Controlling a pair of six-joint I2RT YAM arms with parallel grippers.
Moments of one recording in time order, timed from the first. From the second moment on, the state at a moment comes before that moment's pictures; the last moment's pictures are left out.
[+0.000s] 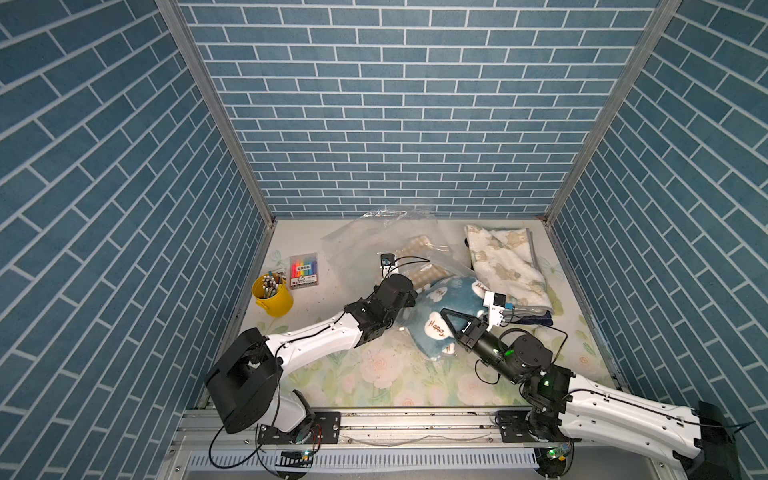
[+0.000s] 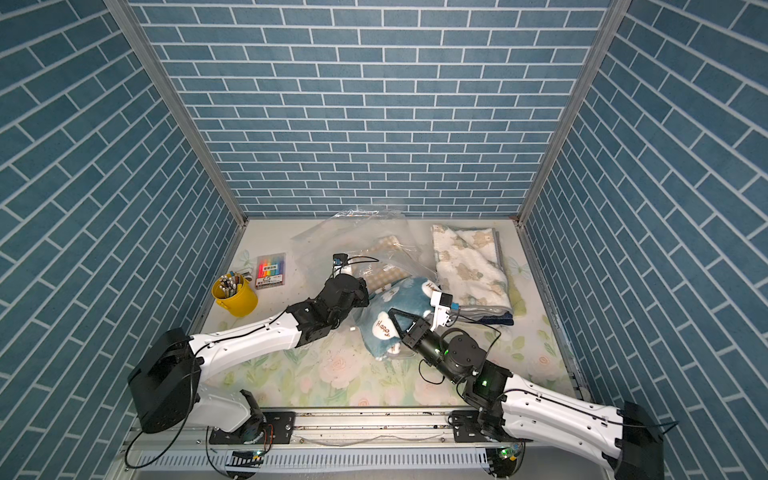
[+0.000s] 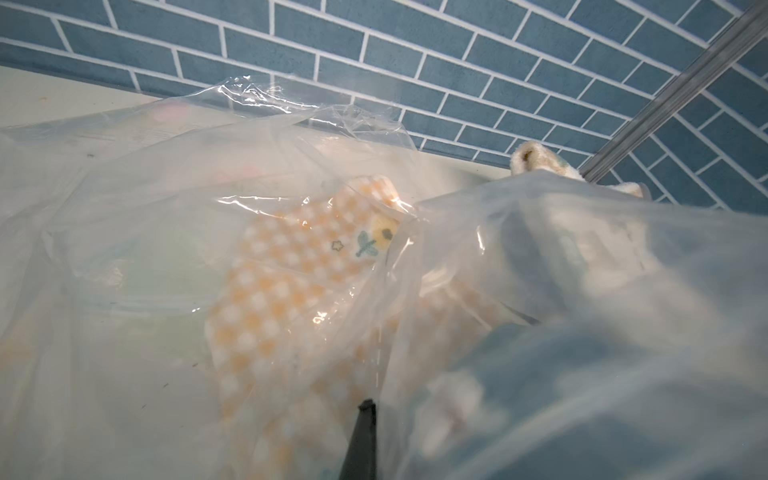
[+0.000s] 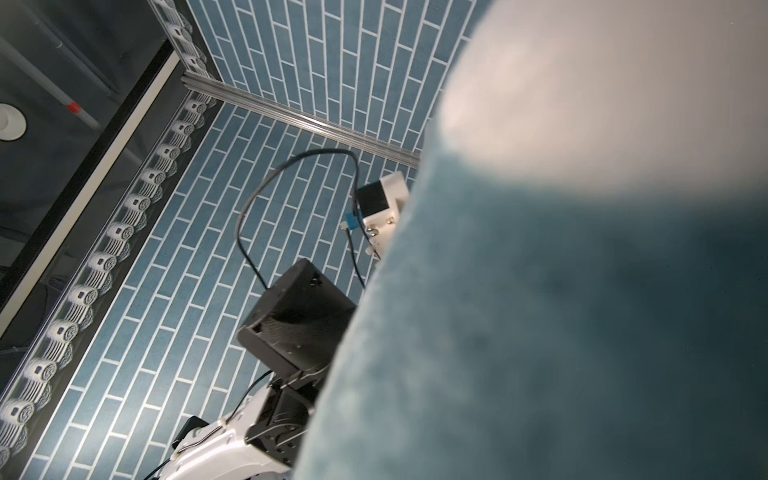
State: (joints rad) left arm -0.85 1.46 0.88 0.04 -0.48 -0.65; right arm 1.14 0.69 0.39 0.39 0.22 1.22
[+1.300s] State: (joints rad) left arm -0.79 1.45 0.71 0.08 -0.58 -0.83; right arm -0.12 1.26 1.22 0.23 -0.81 1.22
